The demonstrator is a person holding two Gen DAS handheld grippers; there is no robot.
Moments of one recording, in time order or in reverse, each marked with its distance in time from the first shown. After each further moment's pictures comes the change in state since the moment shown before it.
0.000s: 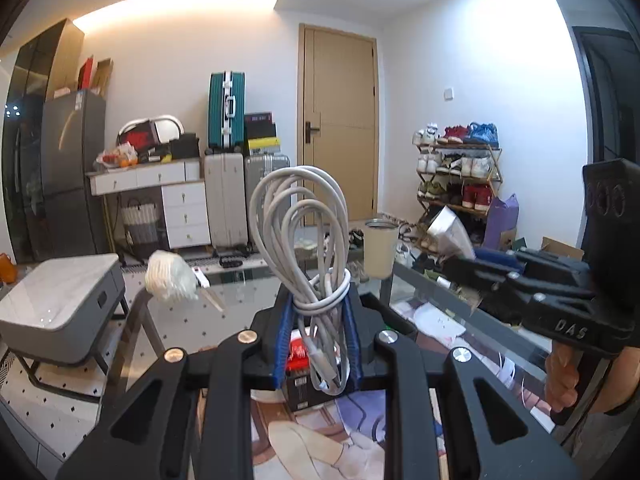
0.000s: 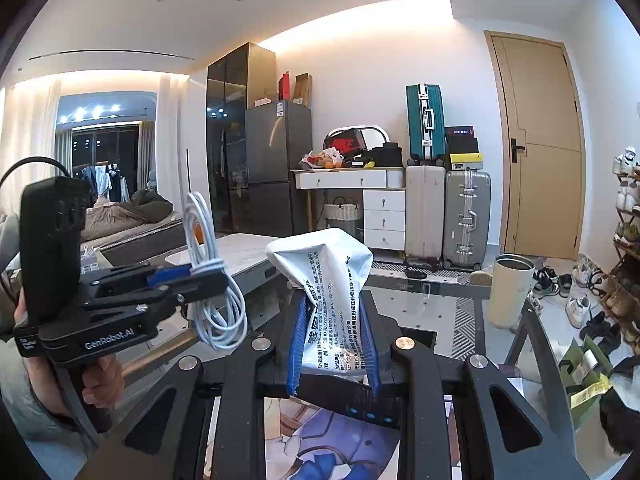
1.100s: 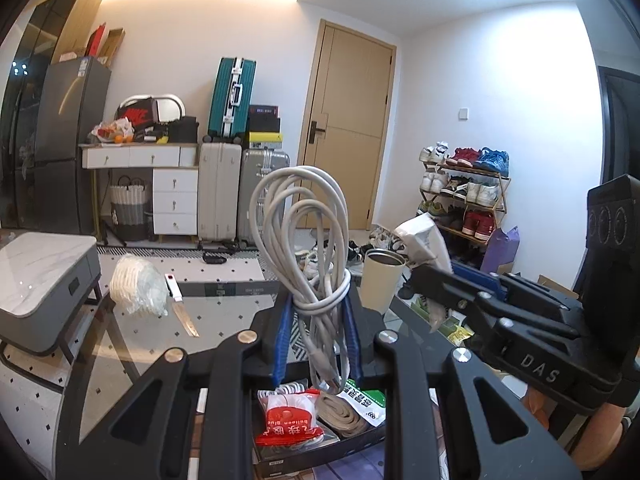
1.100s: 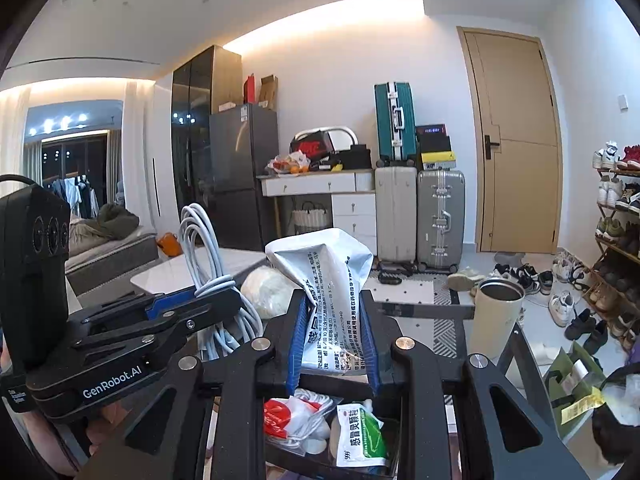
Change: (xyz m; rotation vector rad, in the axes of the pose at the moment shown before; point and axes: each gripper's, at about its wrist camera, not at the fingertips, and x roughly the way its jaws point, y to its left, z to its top) left arm 0.080 0.017 0.039 -0.136 0.002 -0.040; right arm 0.069 -0.026 0.049 0.039 0.014 -0.101
